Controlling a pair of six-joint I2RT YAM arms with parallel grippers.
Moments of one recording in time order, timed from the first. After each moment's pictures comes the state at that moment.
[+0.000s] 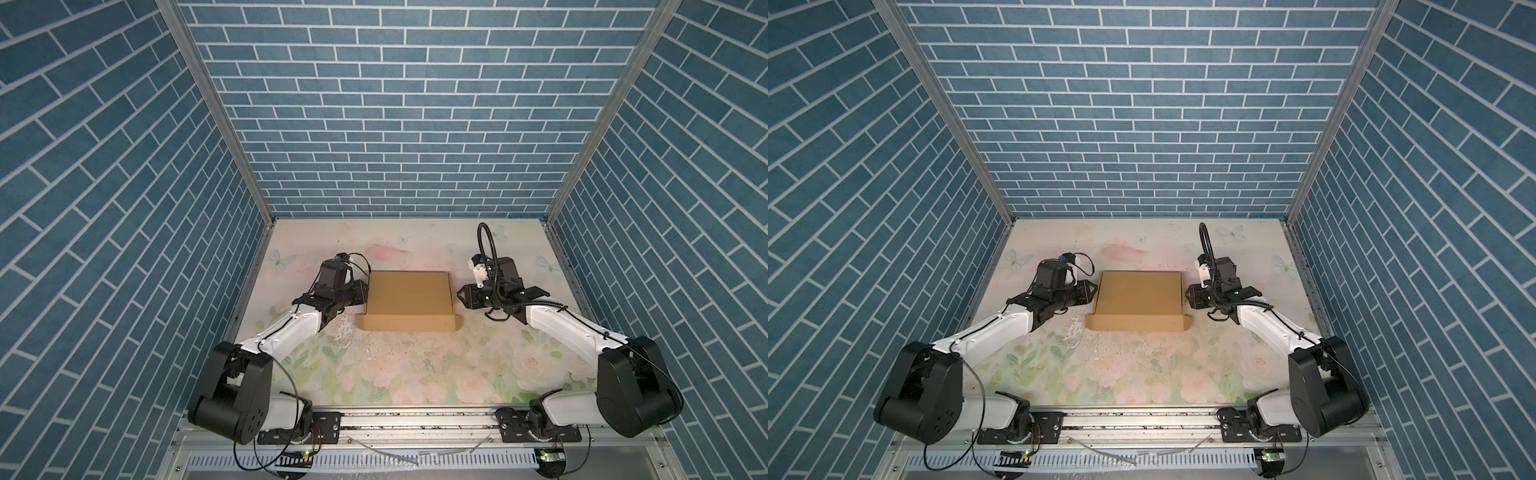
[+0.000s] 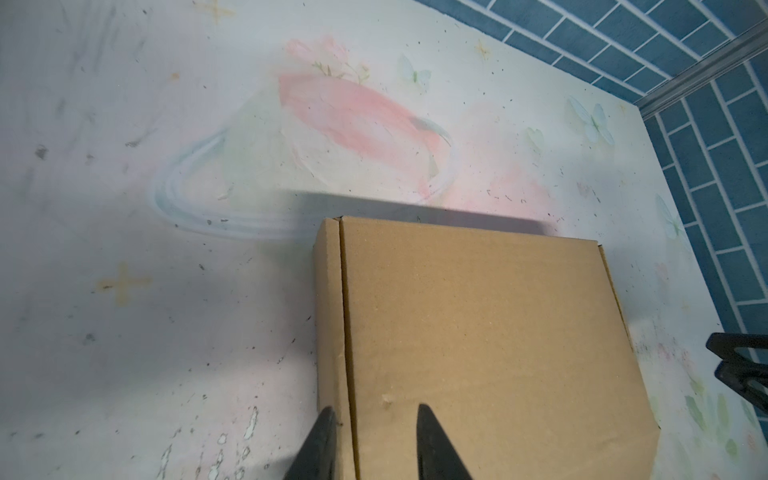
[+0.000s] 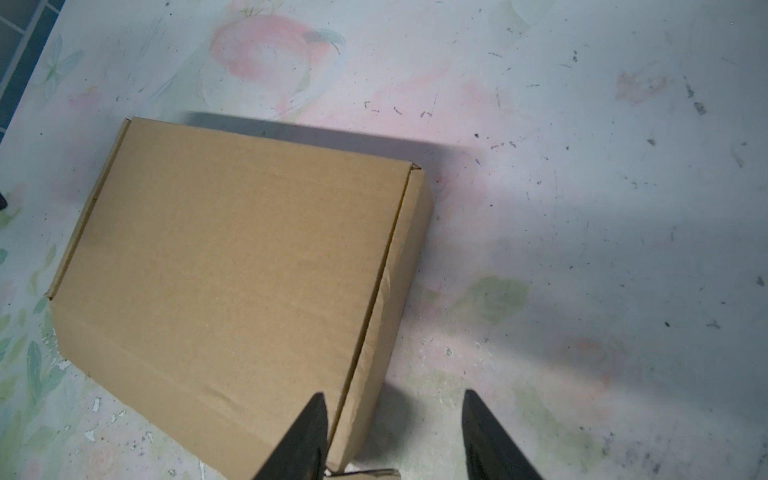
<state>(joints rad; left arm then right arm) -0.30 1.39 0.74 -0.09 0.22 -0.45 0.41 1.38 0.83 -0.30 -0.21 0.22</state>
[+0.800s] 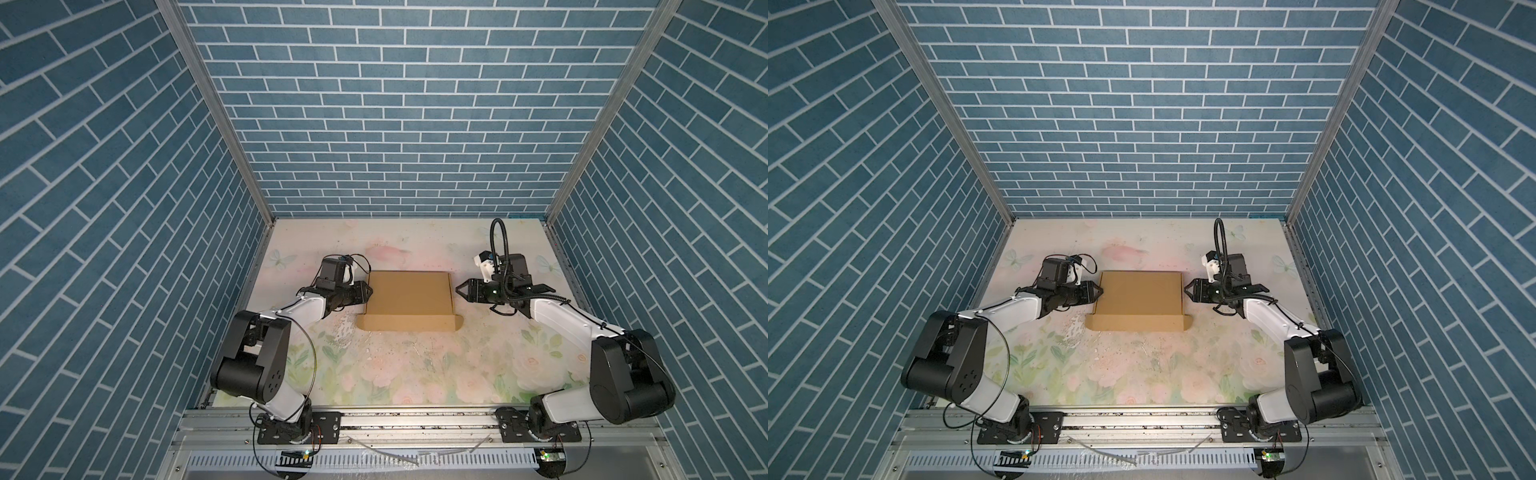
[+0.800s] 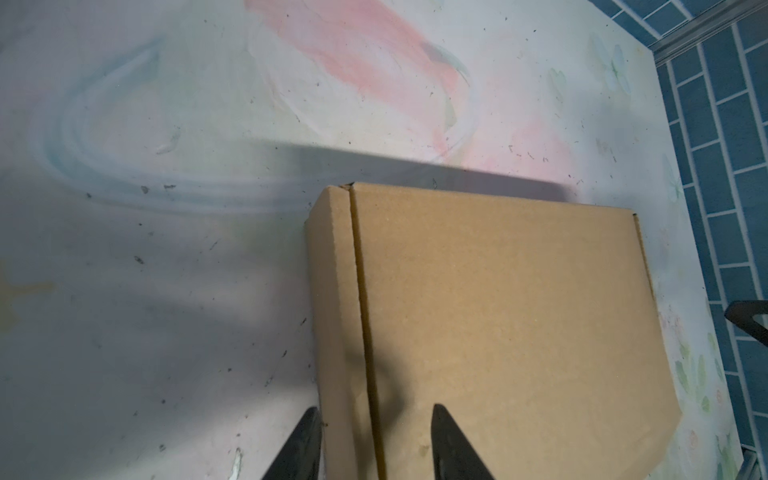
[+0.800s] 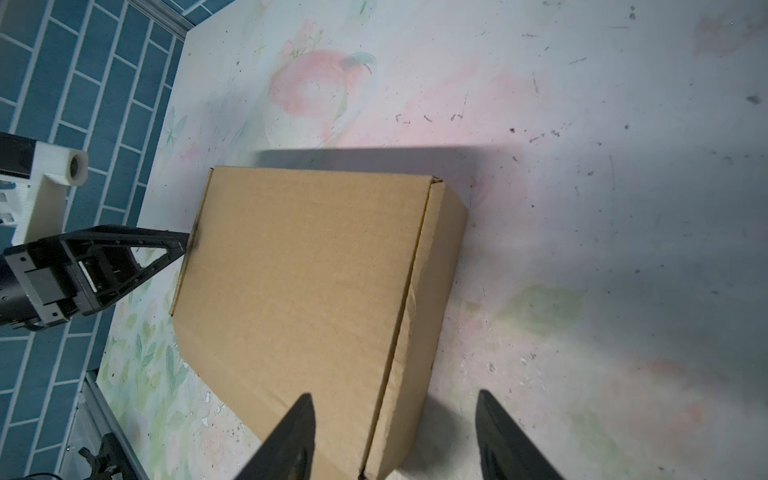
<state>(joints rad) -0.25 1.59 0.79 -0.06 0.37 -0.39 0.30 1.44 0.83 -0.22 -0.50 0.32</state>
